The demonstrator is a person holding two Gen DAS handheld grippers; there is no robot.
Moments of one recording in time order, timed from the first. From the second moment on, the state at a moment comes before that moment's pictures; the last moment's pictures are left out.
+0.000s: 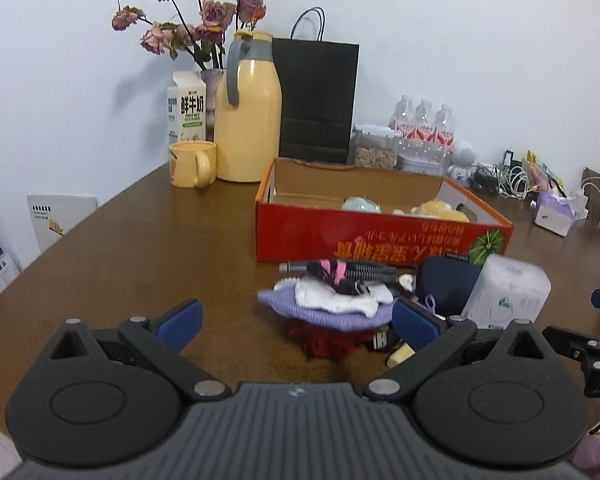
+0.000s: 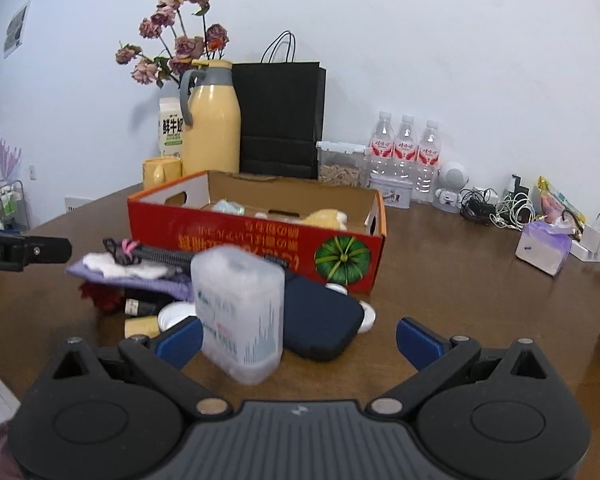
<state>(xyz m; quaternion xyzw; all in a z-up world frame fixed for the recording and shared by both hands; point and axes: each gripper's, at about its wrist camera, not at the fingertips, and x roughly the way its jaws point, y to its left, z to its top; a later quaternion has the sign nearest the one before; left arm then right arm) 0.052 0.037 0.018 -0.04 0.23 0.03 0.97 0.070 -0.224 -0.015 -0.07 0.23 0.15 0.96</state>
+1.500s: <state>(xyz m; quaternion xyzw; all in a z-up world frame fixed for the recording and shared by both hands) 0.062 0.014 -0.005 -0.02 0.28 -0.01 0.96 0.116 -0.192 -0.036 -0.04 0.22 0.24 0.94</state>
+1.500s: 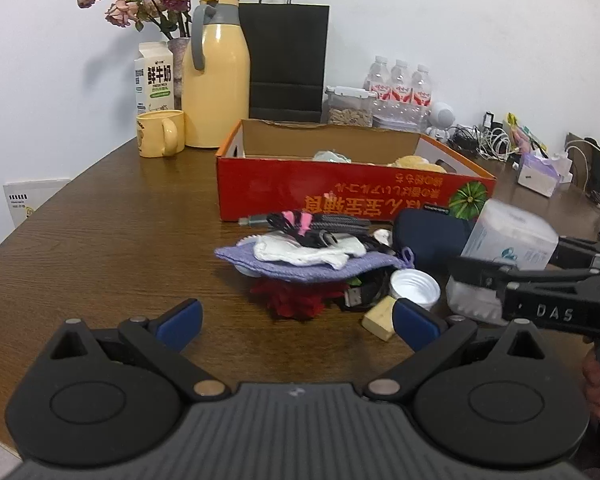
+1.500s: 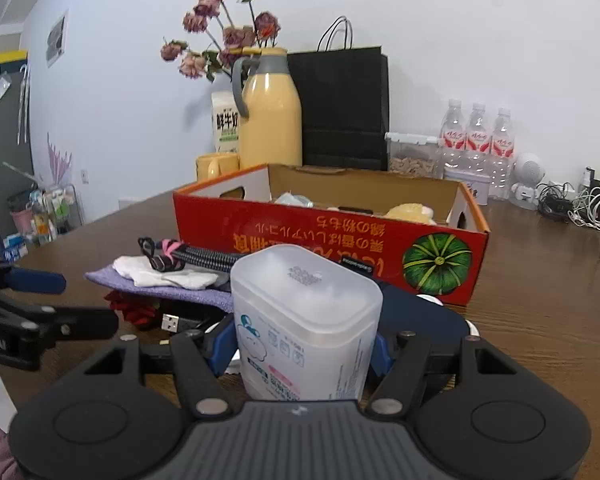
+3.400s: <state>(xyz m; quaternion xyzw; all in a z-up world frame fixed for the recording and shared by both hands) 0.136 -0.008 0.089 0.04 0.14 -0.06 0.99 0.171 -0.180 0.050 -0.07 0.13 0.24 0.96</state>
